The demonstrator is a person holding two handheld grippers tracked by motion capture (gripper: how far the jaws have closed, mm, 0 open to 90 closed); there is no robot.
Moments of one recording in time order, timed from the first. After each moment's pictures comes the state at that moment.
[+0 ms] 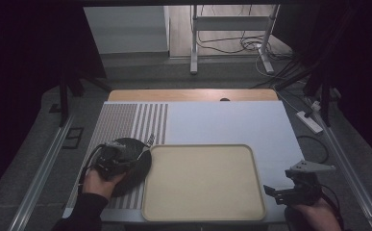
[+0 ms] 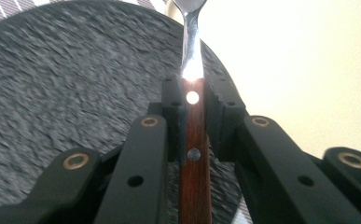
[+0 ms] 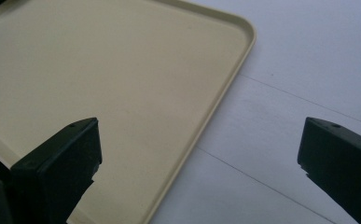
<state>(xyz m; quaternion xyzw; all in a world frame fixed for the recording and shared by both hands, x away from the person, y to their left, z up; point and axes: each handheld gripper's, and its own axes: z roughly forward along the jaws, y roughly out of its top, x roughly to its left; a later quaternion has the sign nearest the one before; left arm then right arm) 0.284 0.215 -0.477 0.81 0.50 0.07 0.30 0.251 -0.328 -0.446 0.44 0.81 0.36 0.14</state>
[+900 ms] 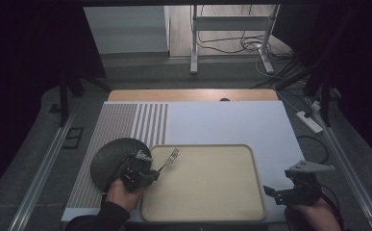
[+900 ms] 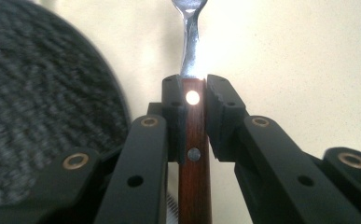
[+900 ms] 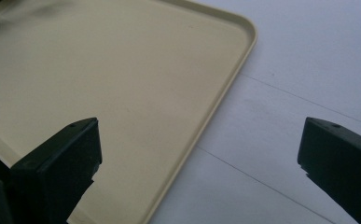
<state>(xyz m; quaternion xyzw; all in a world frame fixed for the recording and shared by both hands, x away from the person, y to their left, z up) 0.272 0.140 -0.492 0.84 0.46 0.04 0.28 0.251 -0.327 -0.446 0.44 0.82 0.35 0.14</state>
